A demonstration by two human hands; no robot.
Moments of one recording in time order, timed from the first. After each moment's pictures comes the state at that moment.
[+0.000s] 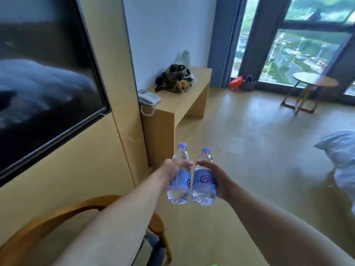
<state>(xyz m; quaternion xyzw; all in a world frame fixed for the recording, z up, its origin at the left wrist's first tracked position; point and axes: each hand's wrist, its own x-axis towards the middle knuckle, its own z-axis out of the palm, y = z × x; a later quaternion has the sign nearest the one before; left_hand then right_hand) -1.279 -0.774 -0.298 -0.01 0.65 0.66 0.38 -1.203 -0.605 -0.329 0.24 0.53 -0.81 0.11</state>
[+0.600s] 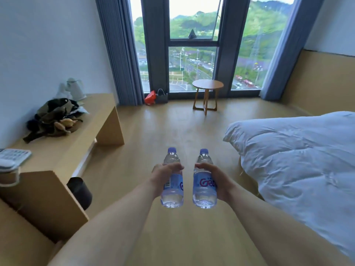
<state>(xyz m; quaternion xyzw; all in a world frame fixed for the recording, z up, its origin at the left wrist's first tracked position) -1.258 -0.329 -0.254 0.15 0.65 0.59 0.46 -1.108 -0.200 -0.284 0.33 0.46 -0.82 -0.09</state>
